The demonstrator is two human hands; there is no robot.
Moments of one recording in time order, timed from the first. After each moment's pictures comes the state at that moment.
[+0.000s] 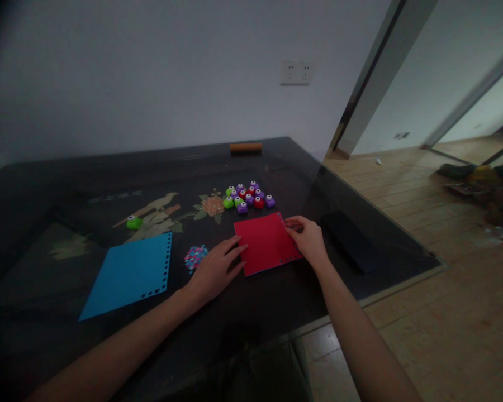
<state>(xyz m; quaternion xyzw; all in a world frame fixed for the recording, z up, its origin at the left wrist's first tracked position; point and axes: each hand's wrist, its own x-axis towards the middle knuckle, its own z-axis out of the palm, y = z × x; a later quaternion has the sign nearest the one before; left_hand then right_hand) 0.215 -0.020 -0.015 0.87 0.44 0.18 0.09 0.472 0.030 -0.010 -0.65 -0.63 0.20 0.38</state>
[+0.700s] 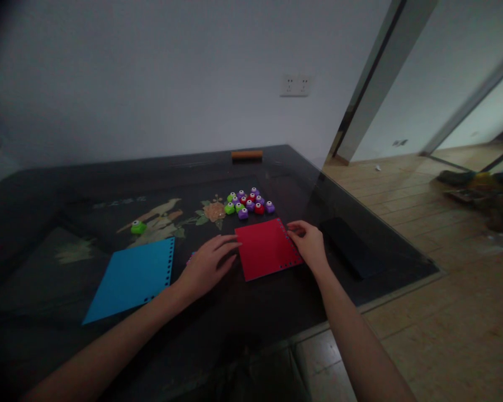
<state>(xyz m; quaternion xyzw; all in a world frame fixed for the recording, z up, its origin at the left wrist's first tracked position) 0.198 -0.012 0.012 0.87 0.41 0.25 0.08 0.473 0.031 -0.008 -0.66 -0.62 0.18 0.39</state>
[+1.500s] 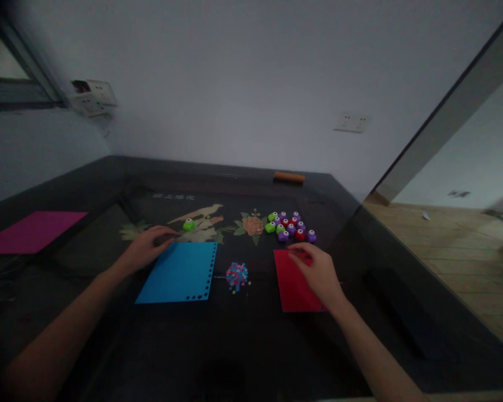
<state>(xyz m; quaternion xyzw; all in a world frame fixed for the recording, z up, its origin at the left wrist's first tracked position) -0.046 0.005 -0.010 0.72 0.63 0.27 0.07 0.387 0.033 0.033 -0.53 -0.75 0.20 0.34</state>
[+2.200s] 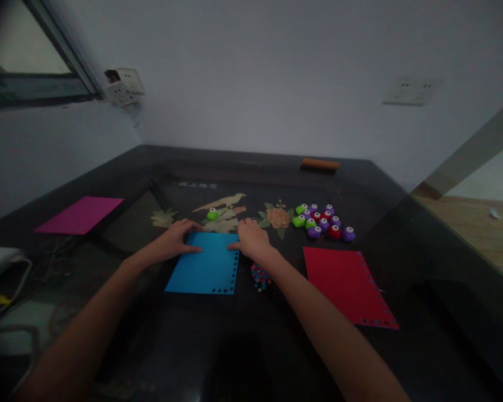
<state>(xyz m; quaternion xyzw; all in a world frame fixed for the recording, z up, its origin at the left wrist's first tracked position) -0.046 -0.004 -0.004 0.72 0.65 0.17 0.17 0.191 0.072 0.014 -0.42 -0.89 0.17 0.08</state>
